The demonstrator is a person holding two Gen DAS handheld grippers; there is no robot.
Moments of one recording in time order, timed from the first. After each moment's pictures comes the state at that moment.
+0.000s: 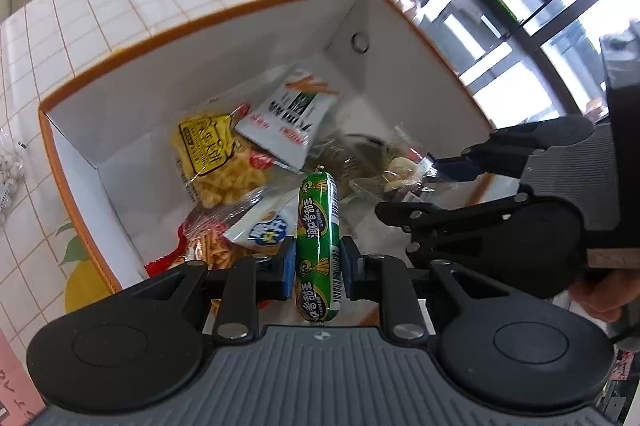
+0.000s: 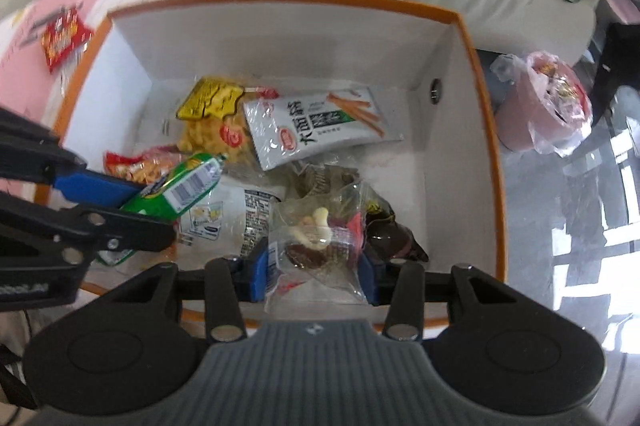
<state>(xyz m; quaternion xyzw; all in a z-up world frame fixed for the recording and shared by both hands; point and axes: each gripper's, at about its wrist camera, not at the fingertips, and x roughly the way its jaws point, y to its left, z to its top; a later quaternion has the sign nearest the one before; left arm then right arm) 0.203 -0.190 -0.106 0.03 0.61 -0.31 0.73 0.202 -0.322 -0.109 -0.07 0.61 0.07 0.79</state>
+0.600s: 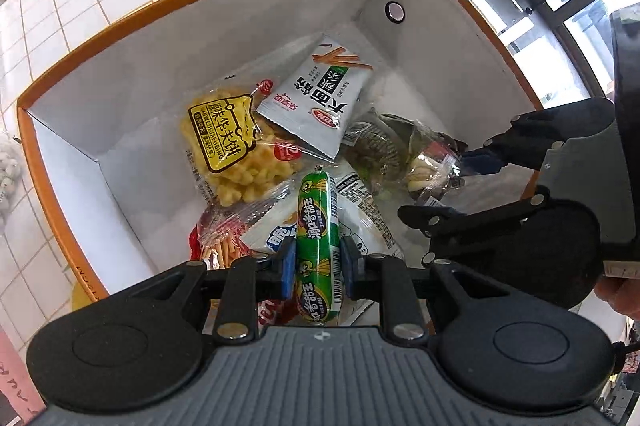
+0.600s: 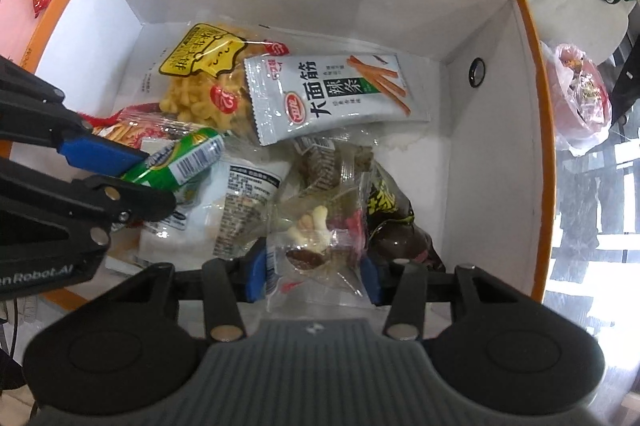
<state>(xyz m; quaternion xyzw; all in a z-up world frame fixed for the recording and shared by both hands) 0.224 -0.196 -0.128 0.06 0.64 -0.29 0.71 0.221 -0.317 -0.136 -0.10 0.66 0.08 0.74</state>
